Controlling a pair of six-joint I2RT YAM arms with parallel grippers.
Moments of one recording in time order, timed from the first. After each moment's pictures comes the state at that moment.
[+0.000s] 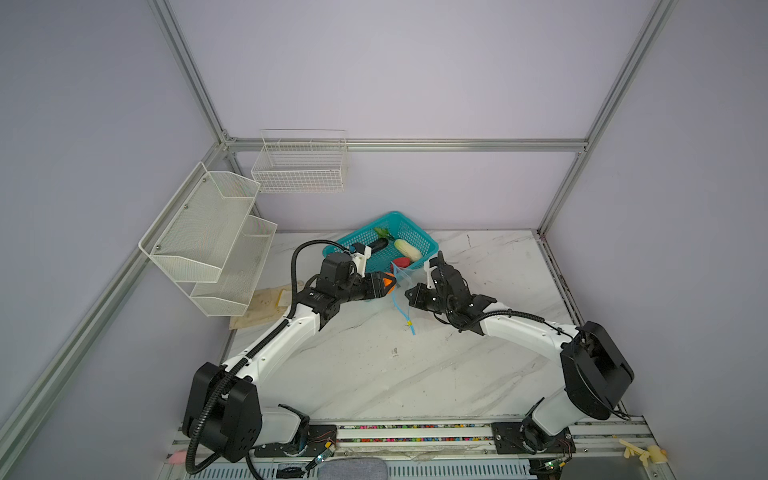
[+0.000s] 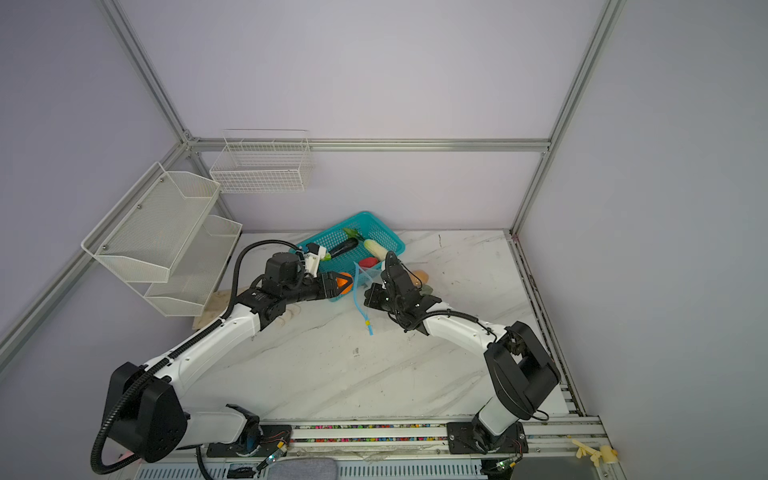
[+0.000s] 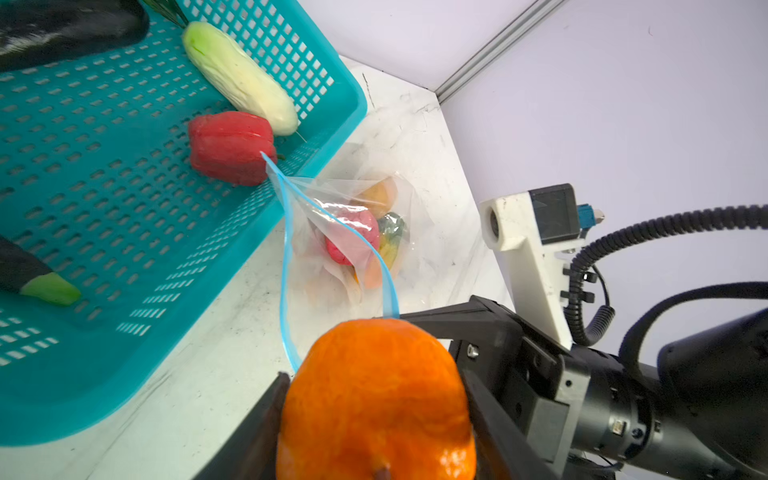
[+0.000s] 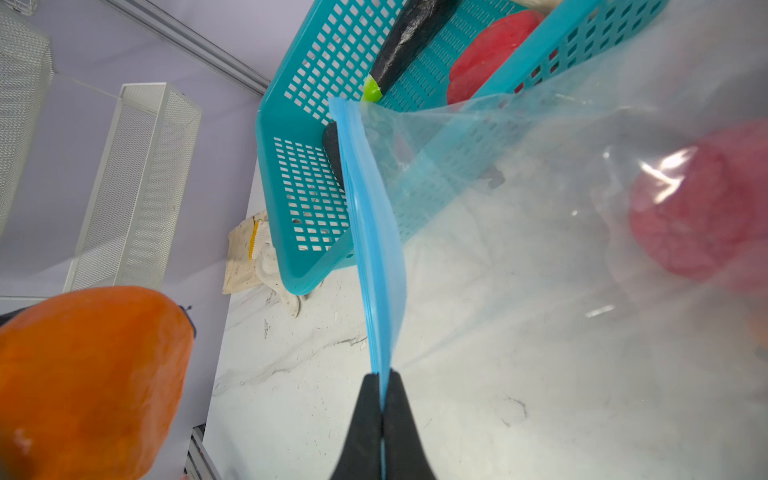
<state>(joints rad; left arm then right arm) -0.40 1.36 1.01 -0.17 0.44 -0.58 0.71 1.58 1.02 0.00 -0.13 0.86</state>
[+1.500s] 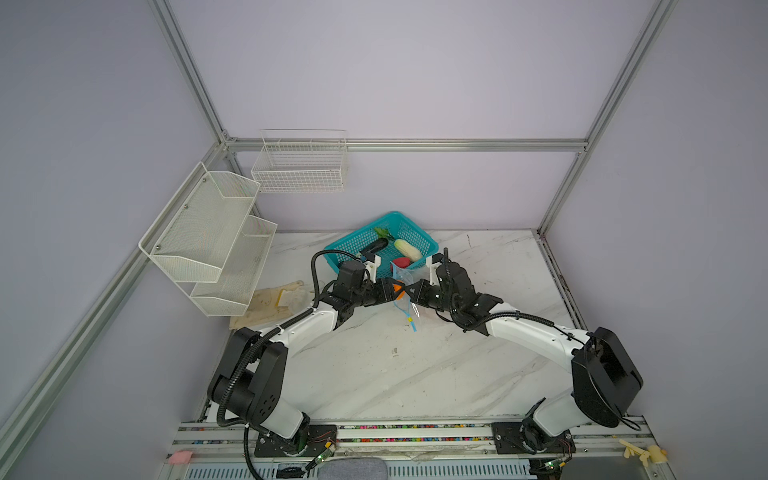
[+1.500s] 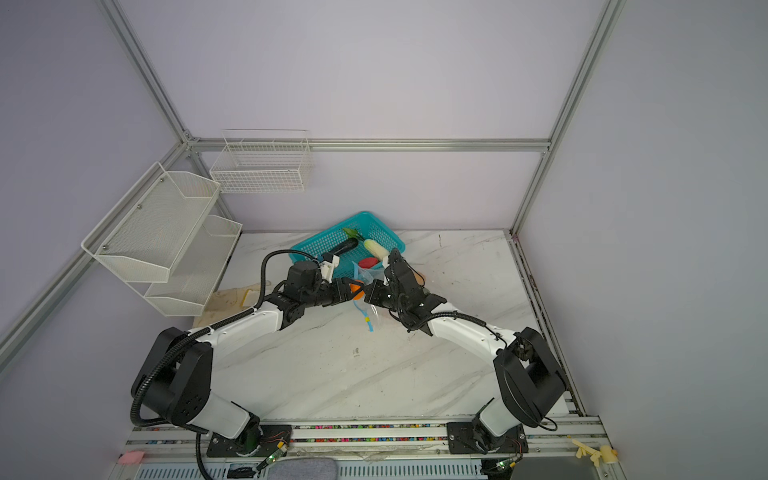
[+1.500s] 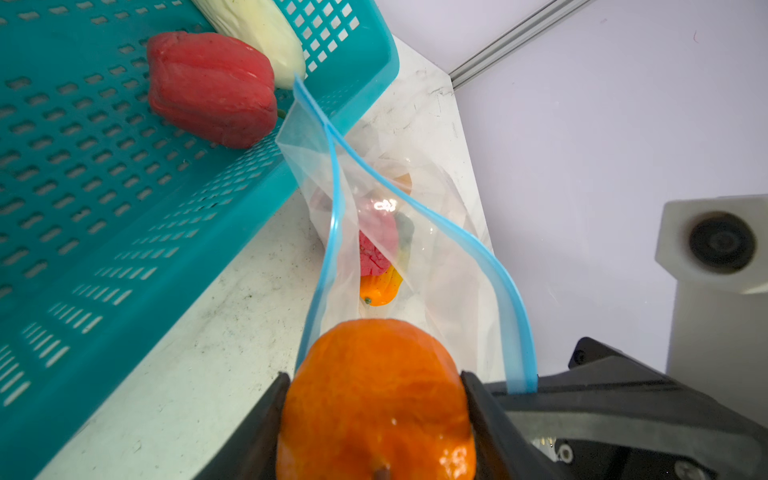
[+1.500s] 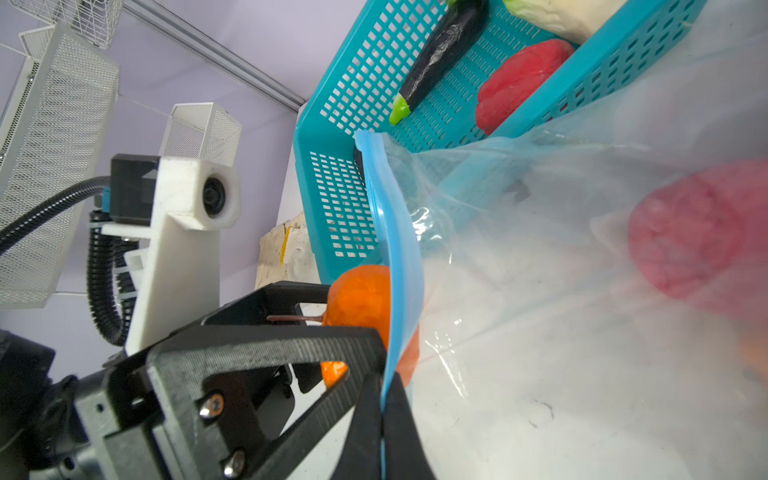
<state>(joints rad) -0.44 1.54 0.94 0.07 0.44 -0.71 0.71 1.53 1.02 0.01 -0.15 0.89</state>
